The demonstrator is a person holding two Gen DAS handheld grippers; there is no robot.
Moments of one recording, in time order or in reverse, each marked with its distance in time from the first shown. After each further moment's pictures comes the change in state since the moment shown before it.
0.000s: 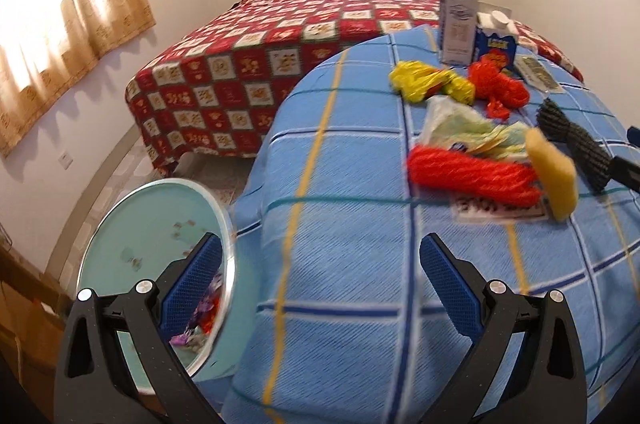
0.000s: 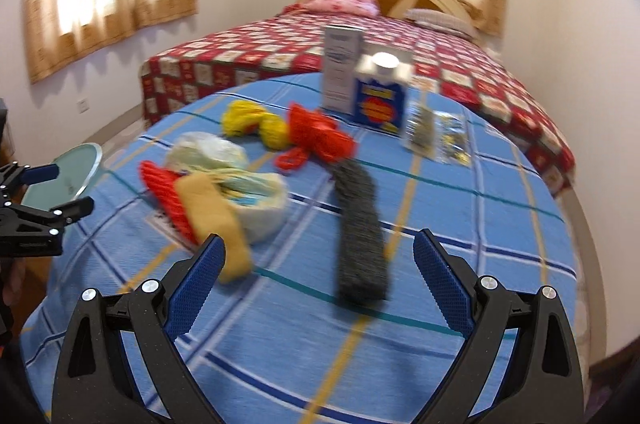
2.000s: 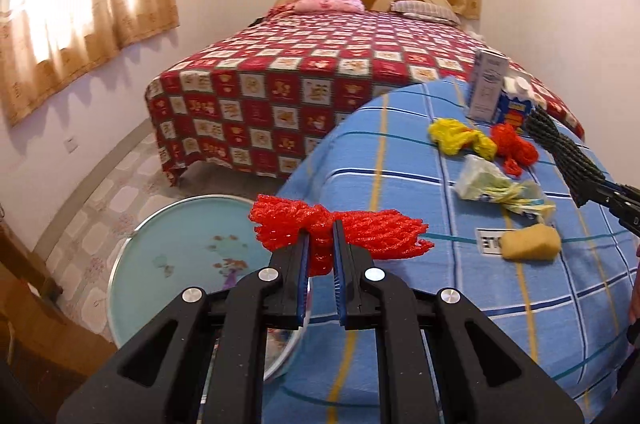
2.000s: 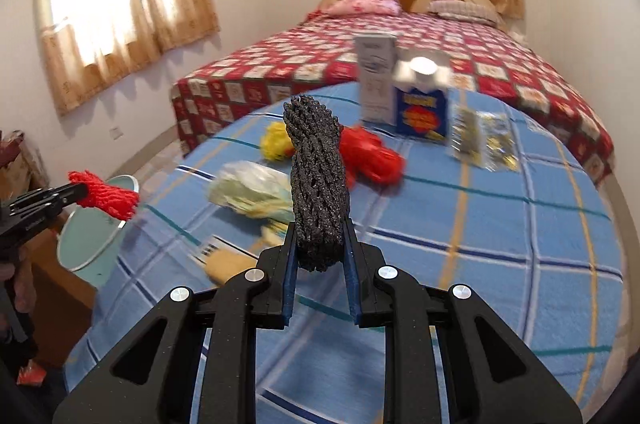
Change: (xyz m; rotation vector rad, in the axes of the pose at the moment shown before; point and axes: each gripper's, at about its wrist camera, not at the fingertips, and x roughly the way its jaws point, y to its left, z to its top) left arm -0.039 0.079 0.000 -0.138 -0.090 -0.007; right arm 0.011 0.017 0.026 0.055 -0.027 0.194
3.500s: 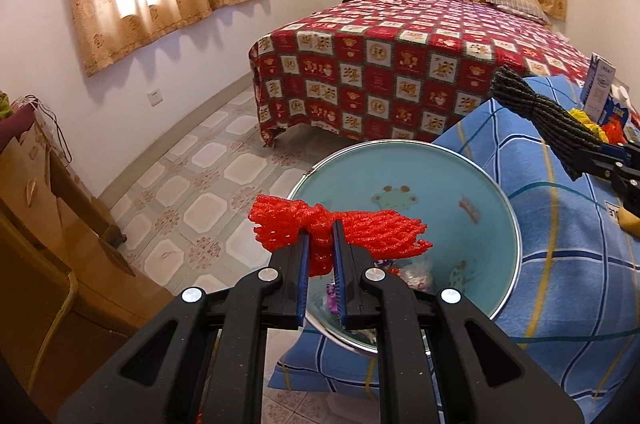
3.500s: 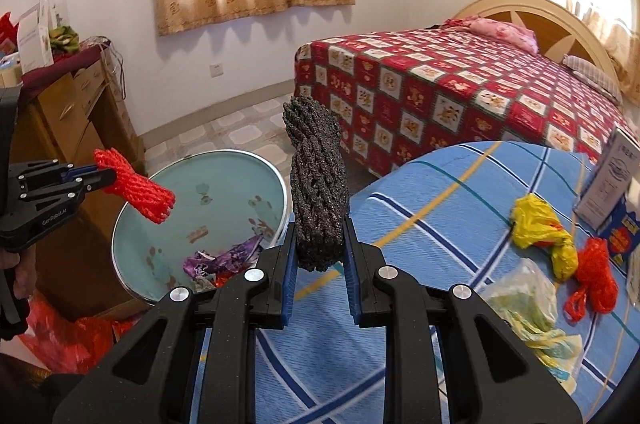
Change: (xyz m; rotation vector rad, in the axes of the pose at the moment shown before) left arm -0.018 0.139 -0.047 -0.125 0.083 0.275; right arm 0.096 0.202 0.033 -0.343 0.071 0.277
